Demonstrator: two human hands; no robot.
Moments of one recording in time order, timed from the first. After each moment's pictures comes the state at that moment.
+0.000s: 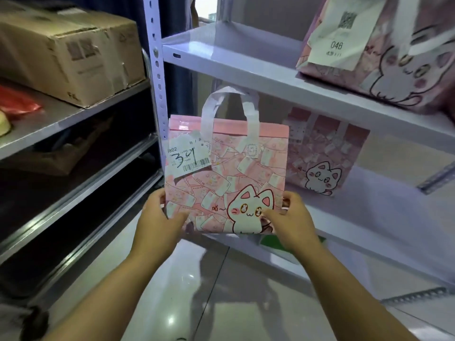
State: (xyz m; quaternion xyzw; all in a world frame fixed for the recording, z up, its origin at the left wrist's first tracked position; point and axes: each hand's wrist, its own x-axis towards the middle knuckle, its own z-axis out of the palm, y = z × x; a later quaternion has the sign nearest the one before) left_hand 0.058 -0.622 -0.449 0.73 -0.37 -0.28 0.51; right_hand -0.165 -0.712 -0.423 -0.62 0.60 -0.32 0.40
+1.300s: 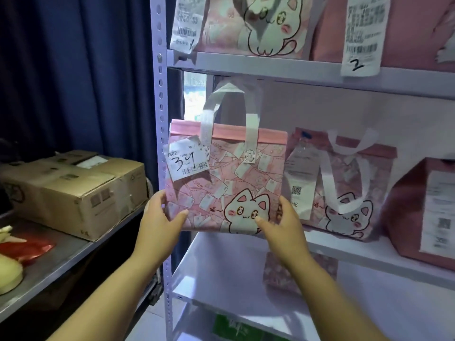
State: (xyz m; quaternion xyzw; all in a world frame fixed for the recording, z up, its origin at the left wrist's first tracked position) left_hand 0.131 -0.731 -0.201 0.63 -0.49 -0.14 0.59; right_hand -0.098 -0.783 -0.194 -0.66 0.51 -0.46 0.32
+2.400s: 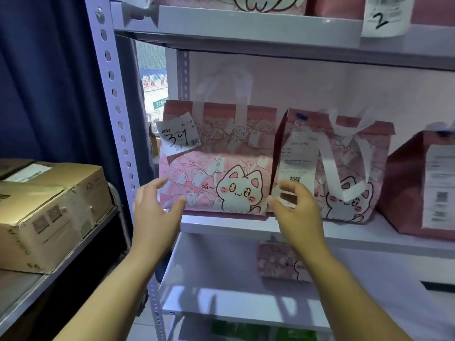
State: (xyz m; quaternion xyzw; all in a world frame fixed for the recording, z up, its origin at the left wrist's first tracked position) left_hand 0.148 -0.816 -0.206 0.59 -0.54 -0.12 0.59; right_hand -0.091 -0.824 -0.191 -0.60 0.55 -0.55 0.21
